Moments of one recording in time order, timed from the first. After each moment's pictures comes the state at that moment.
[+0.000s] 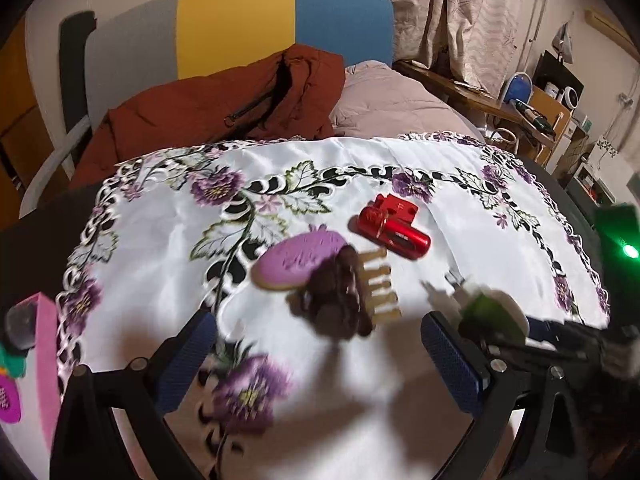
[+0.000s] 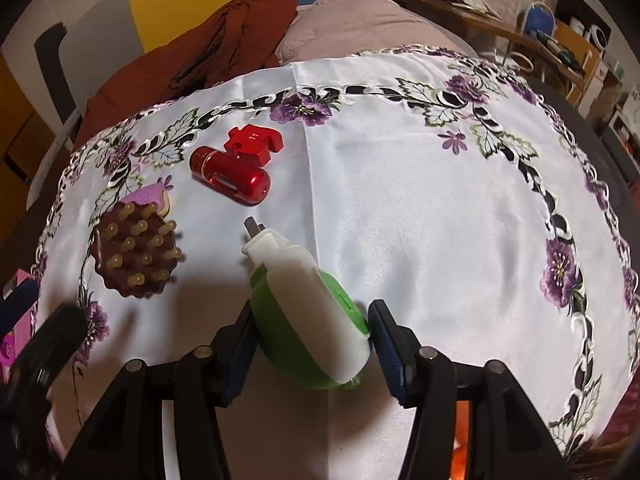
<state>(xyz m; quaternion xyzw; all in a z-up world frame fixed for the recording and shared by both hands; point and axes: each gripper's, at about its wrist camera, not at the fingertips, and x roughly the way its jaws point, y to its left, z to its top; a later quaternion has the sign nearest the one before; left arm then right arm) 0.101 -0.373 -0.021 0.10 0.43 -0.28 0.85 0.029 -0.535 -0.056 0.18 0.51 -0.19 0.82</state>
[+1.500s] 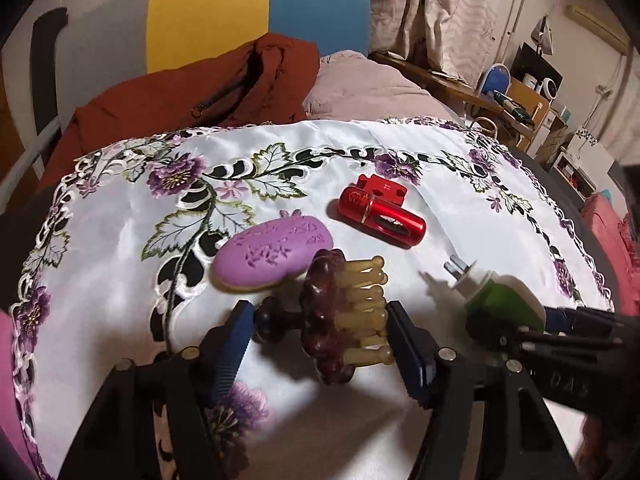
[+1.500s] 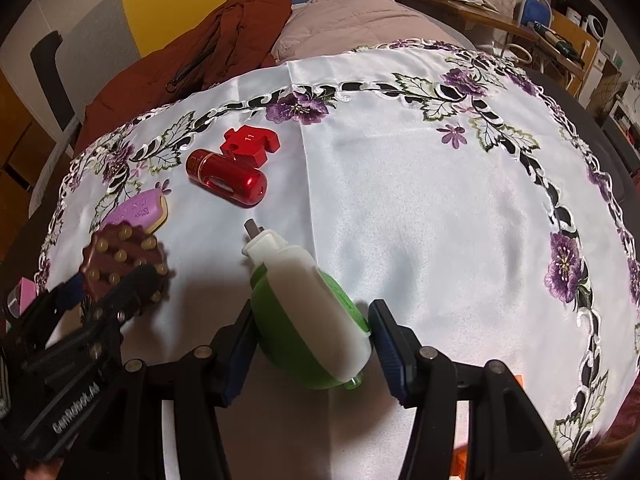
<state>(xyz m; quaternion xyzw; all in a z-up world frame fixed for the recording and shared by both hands) 0.104 -0.382 -0.056 0.09 0.43 -0.32 0.84 0.030 -0.538 -0.057 0.20 0.51 -0.19 0.82</state>
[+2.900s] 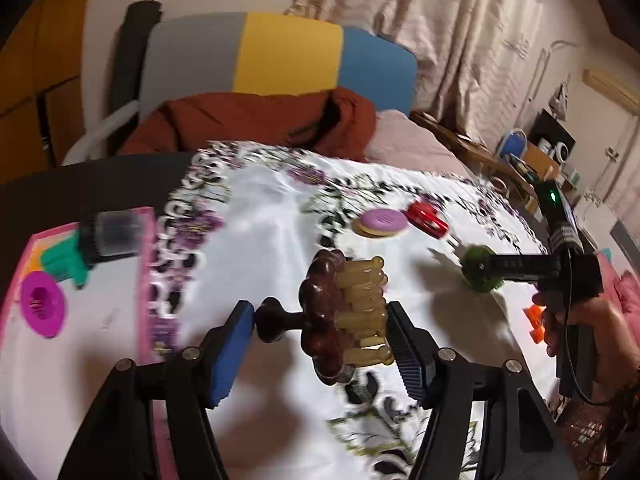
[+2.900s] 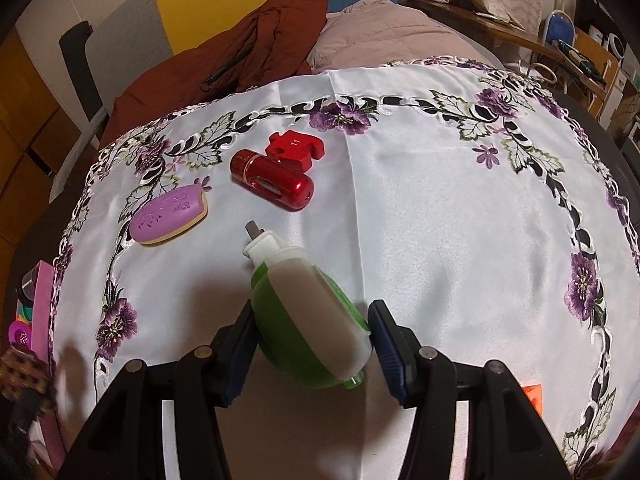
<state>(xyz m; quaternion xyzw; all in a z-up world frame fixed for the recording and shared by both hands) 0.036 -0.191 -0.008 0.00 0.37 -0.28 0.88 0.036 -0.517 -0.051 0.17 0.49 -0.15 0.84</state>
